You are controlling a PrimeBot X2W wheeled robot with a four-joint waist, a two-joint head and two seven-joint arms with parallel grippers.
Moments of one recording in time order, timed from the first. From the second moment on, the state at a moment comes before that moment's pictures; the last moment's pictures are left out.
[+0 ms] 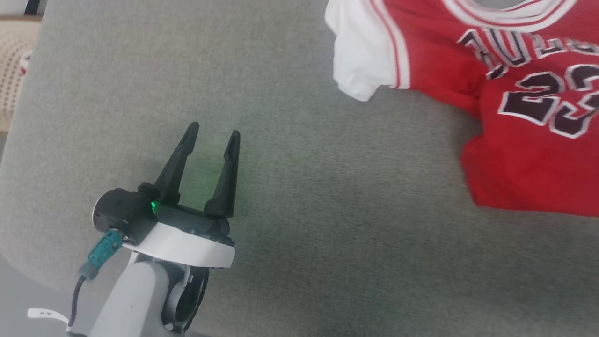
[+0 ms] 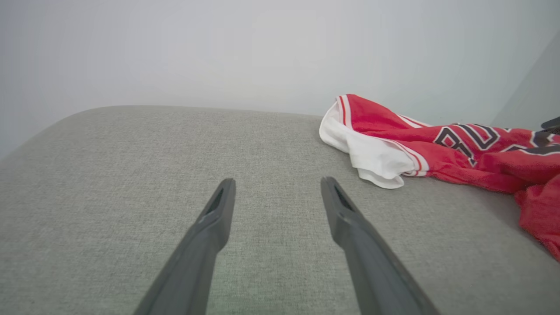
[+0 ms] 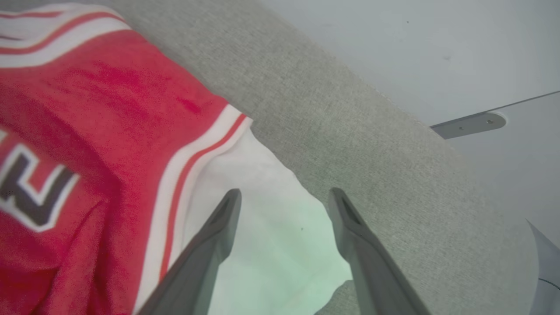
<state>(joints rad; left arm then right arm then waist) -0.28 0.21 -0.24 0.01 -0.41 -0.05 -0.26 -1.01 -1.01 0.52 0.33 0.73 0.13 0.78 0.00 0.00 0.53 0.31</state>
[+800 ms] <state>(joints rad) -0.88 0.52 -0.53 0.11 -0.69 -0.13 -0.03 -1.17 -0.99 0.67 0.40 0.87 0.13 0.83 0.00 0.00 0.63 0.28</state>
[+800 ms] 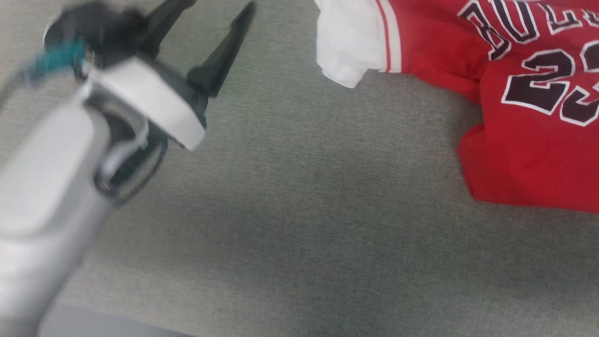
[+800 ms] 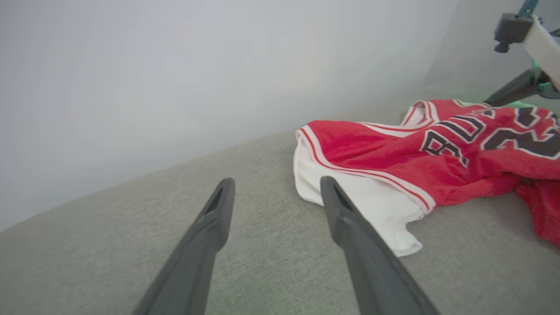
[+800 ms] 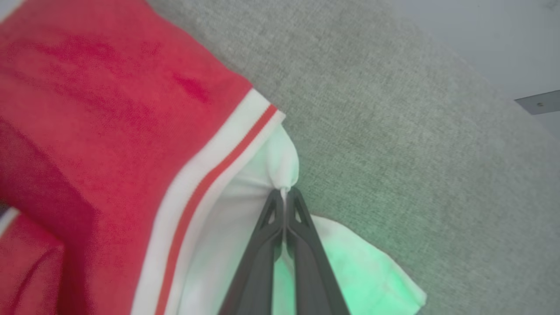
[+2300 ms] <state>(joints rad) -1.73 0.51 -1.02 0.78 -1.29 -0.13 0.01 -1.59 -0.73 0.69 0.73 0.73 0.13 0.12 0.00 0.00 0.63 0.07</state>
